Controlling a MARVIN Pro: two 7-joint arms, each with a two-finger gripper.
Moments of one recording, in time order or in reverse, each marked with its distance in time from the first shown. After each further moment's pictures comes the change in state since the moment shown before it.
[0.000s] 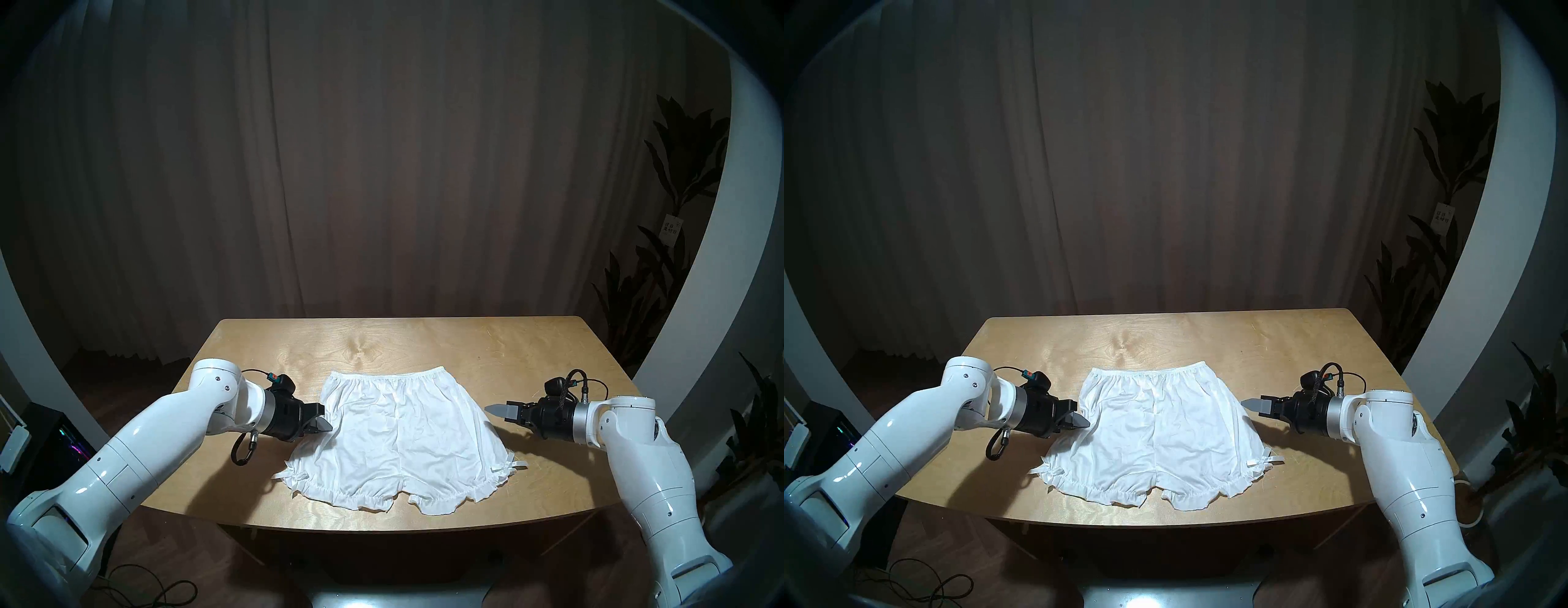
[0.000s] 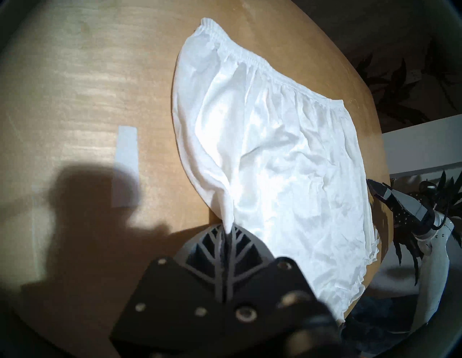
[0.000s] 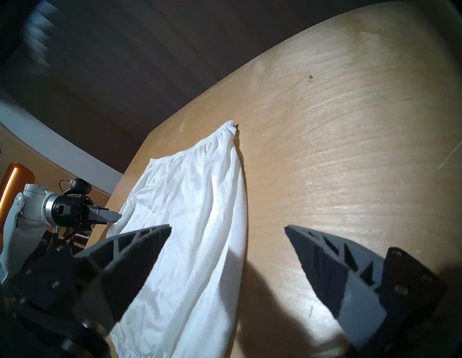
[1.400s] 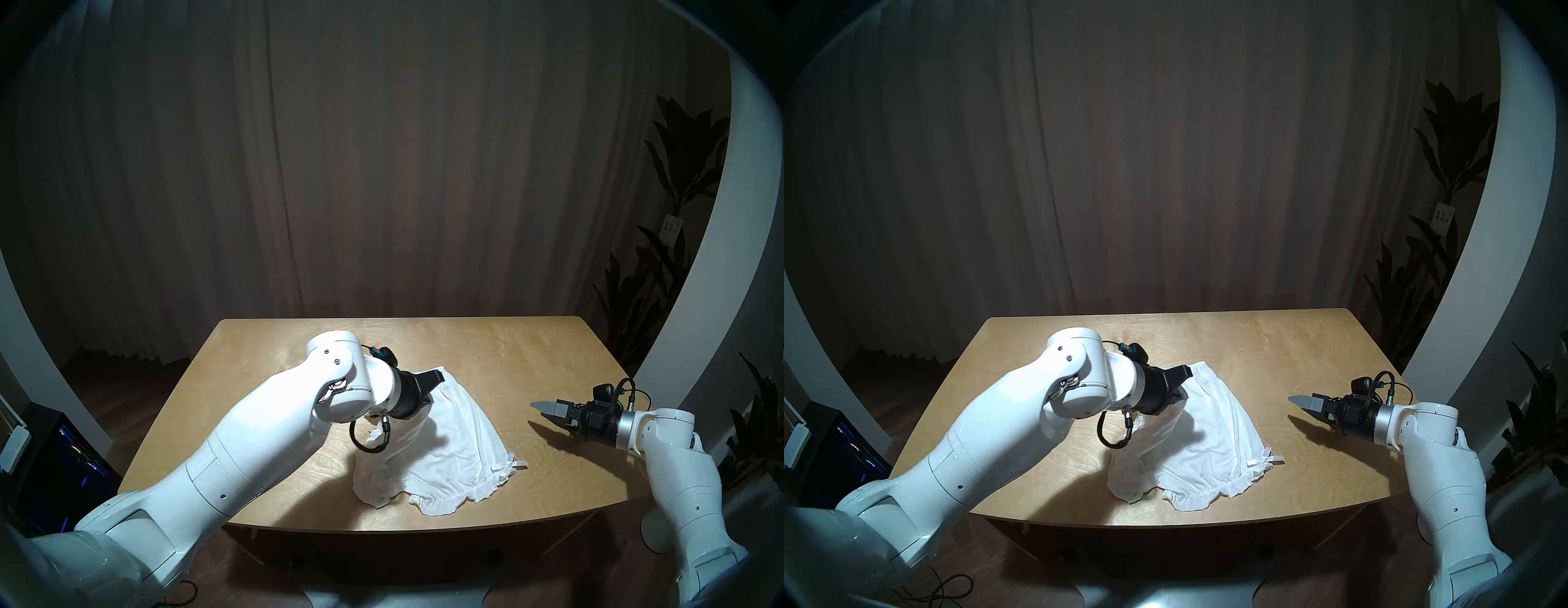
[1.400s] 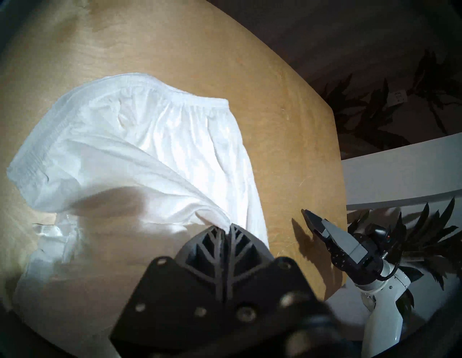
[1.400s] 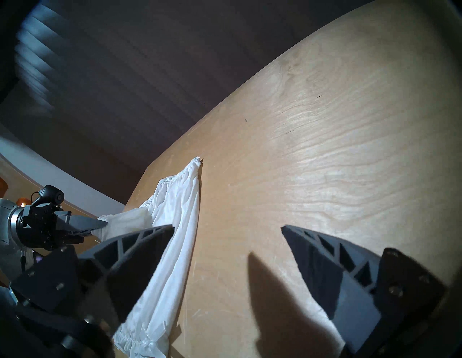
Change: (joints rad) left arm -0.208 -0.393 0.253 -0.185 -0.219 -0.413 0.654; right arm -0.017 0.093 0.131 0.185 0.074 -0.087 0.149
